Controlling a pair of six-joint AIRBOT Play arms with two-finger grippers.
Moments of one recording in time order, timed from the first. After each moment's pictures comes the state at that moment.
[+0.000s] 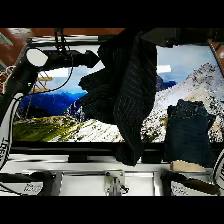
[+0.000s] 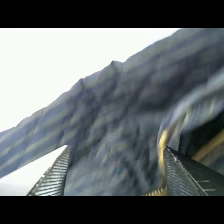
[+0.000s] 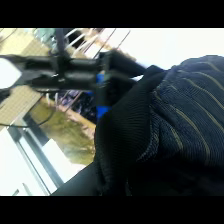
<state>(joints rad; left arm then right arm) -0.32 -1.56 1.67 0.86 -0.70 -1.18 0.08 -1.40 2.05 -0.66 1.43 1.34</state>
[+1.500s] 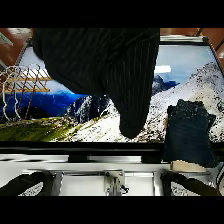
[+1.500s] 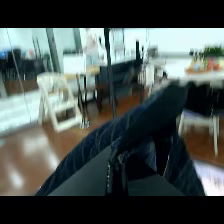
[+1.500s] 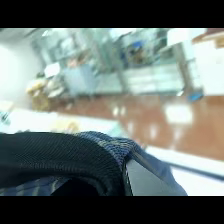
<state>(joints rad) -0.29 -1.11 2.02 0.82 -0.89 -1.01 0.10 -1.32 2.06 -0.50 0.86 1.17</state>
